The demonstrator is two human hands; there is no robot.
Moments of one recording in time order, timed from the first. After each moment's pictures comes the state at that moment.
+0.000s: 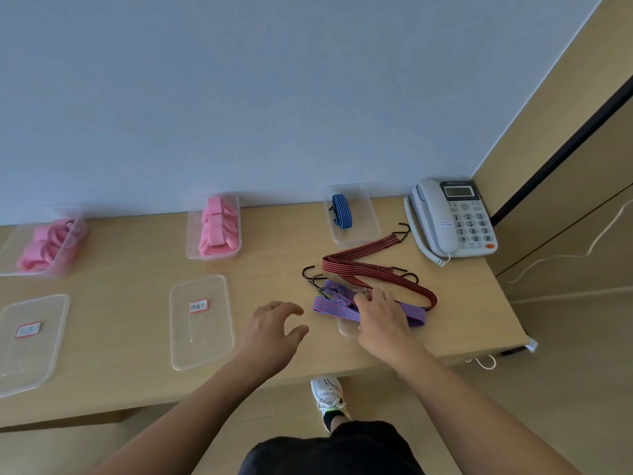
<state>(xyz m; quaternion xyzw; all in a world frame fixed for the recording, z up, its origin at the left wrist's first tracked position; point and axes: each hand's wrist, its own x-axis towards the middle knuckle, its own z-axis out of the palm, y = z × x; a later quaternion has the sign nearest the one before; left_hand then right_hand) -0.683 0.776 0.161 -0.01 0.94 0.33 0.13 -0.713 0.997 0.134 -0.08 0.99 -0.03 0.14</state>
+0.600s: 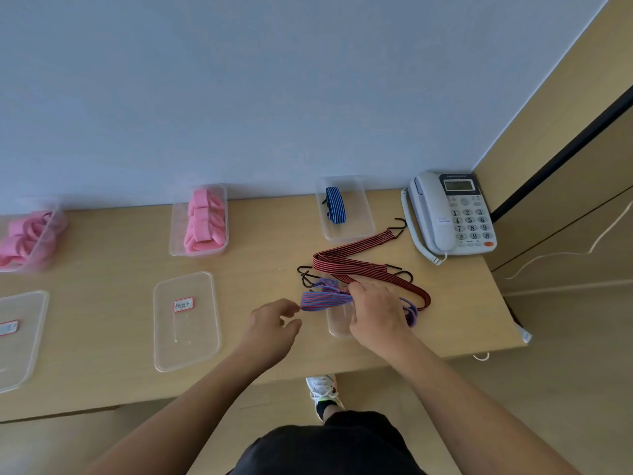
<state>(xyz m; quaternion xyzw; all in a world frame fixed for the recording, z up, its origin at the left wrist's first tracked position) -0.704 0.799 0.148 -0.10 0.90 0.38 0.19 -0.728 1.005 0.152 -0.10 0.99 -0.07 0.09</state>
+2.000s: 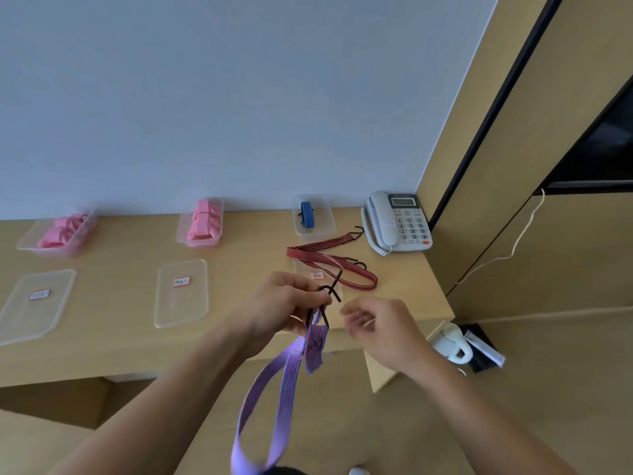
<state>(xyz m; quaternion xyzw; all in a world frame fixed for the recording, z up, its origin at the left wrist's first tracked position) -0.585 0.872 0.291 -0.01 0.70 0.67 0.24 -0.564 1.078 0.256 -0.07 0.90 -0.42 0.05</state>
